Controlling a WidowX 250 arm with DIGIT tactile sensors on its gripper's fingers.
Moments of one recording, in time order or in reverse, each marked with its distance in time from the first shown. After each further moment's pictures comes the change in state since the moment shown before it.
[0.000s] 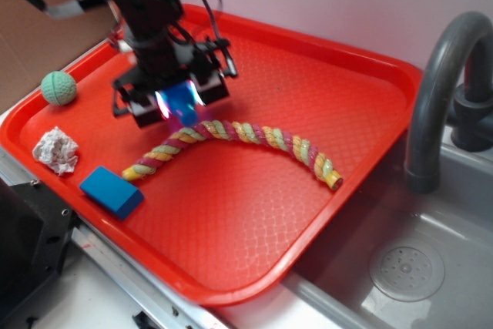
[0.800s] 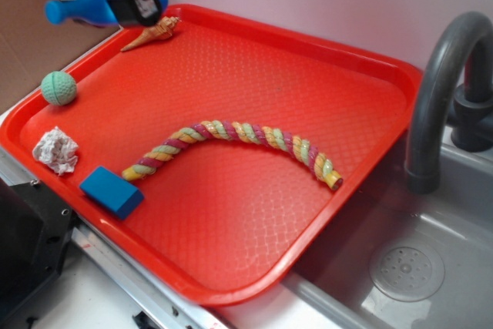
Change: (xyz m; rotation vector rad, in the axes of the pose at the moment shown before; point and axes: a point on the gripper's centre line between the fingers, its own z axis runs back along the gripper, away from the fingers) arm -0.009 0.001 0.109 -0.153 0.279 -0.862
